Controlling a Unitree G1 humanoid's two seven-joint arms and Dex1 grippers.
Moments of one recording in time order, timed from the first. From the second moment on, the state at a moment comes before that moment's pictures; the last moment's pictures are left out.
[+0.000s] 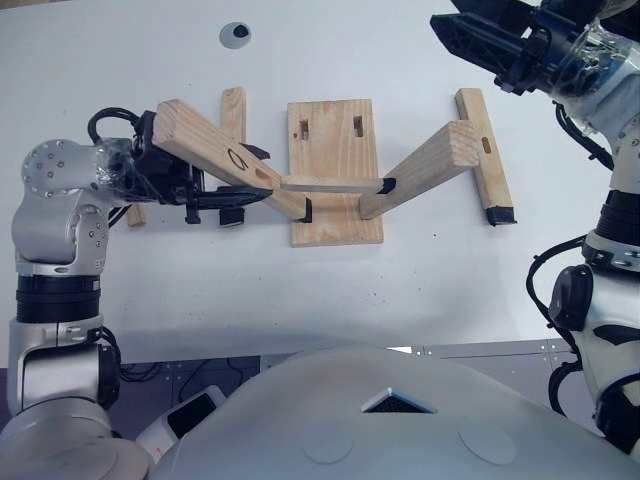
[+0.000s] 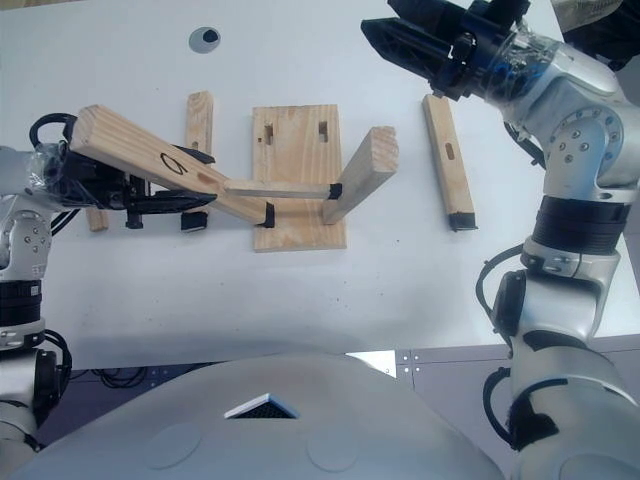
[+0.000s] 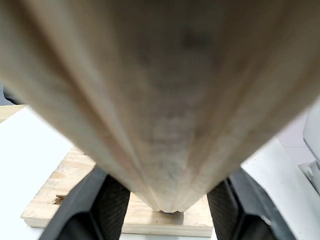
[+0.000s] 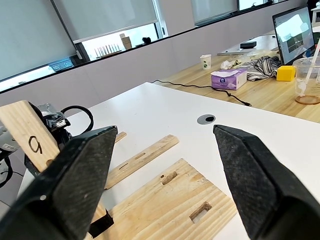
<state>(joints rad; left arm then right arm) -0.15 0.75 0.01 -0.08 -0.57 0.19 -1.39 -0.56 -0.53 -0.15 0.03 0.69 0.80 0.91</state>
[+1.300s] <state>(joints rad) -0.25 0.81 -0.18 -0.26 -0.43 0.15 -1.27 -0.53 -0.53 -0.13 0.02 0.67 0.79 0.89</state>
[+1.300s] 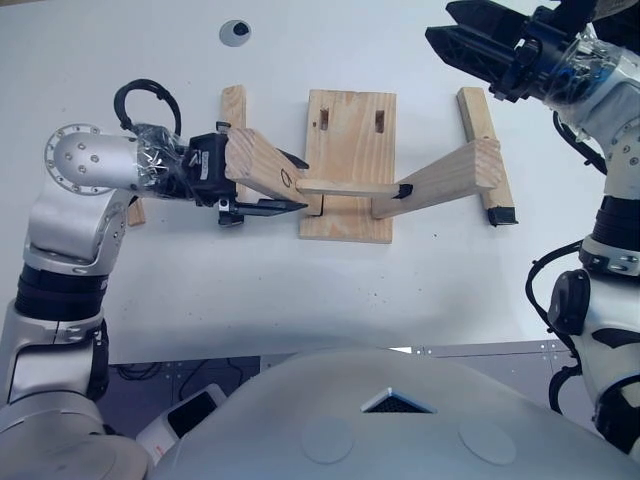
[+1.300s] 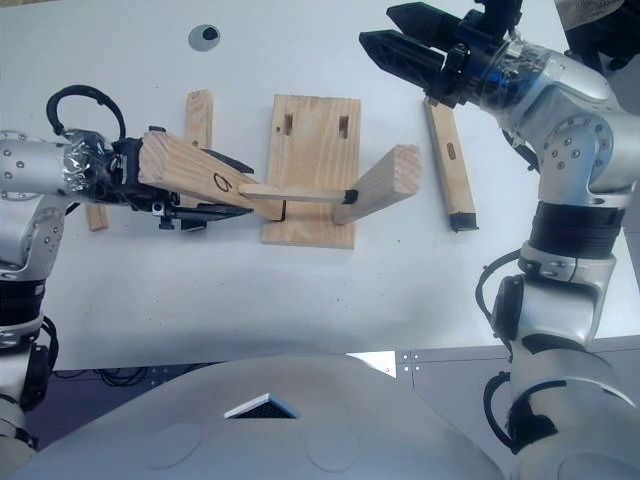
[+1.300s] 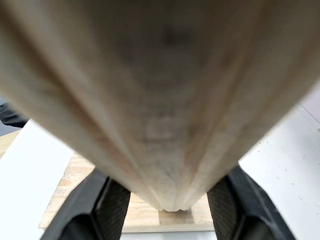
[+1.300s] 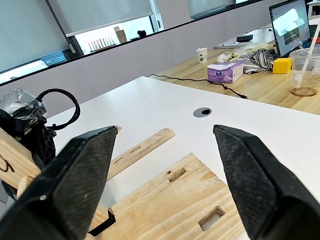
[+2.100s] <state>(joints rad) -0.27 0.80 -0.31 -0.25 -0.49 0.27 -0.99 -1.08 -0.71 0.58 -0.27 0.66 1.25 1.13</state>
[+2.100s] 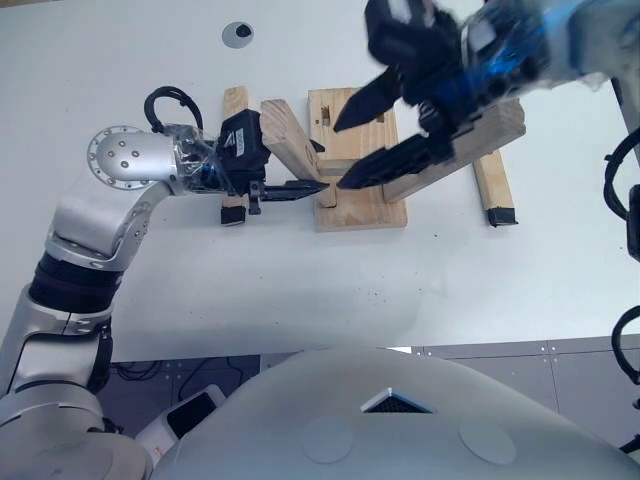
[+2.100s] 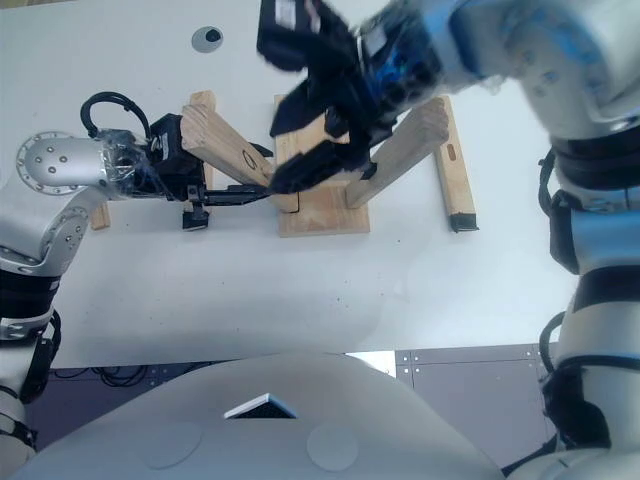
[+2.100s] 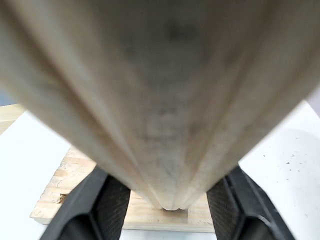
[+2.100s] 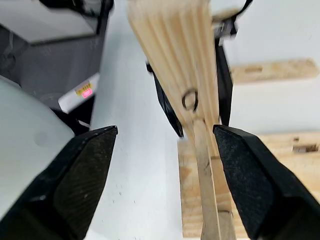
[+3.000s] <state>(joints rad) -0.28 0.80 -0.37 -0.27 -0.48 0.30 -0.84 -1.08 -0.60 0.99 -0.10 0.05 0.85 1.20</state>
